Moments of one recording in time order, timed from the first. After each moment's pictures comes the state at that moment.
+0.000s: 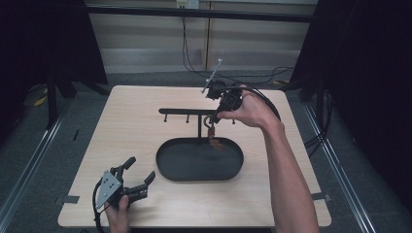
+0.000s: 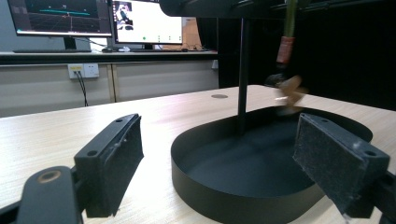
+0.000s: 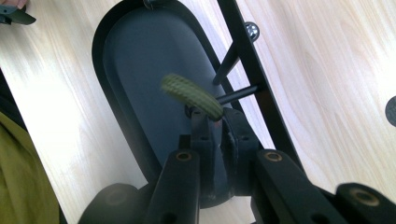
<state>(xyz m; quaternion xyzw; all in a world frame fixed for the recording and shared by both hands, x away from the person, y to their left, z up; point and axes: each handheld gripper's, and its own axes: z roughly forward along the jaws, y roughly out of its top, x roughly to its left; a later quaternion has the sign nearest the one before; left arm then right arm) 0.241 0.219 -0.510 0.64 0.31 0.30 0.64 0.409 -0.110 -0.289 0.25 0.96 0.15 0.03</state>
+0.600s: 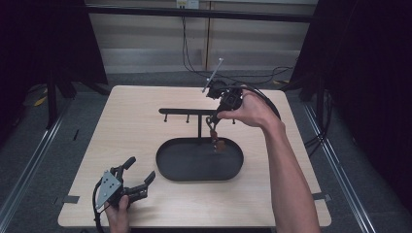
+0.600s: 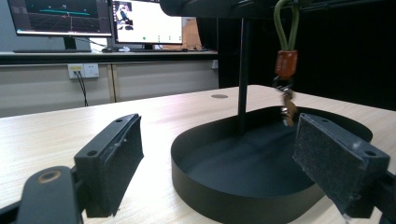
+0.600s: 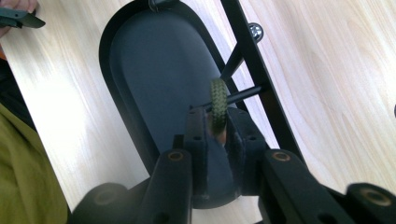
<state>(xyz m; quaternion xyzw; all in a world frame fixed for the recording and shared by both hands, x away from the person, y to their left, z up) 0.241 0.219 -0.510 0.64 0.31 0.30 0.64 0.409 -0.112 -0.288 0.25 0.96 0.15 0.02</state>
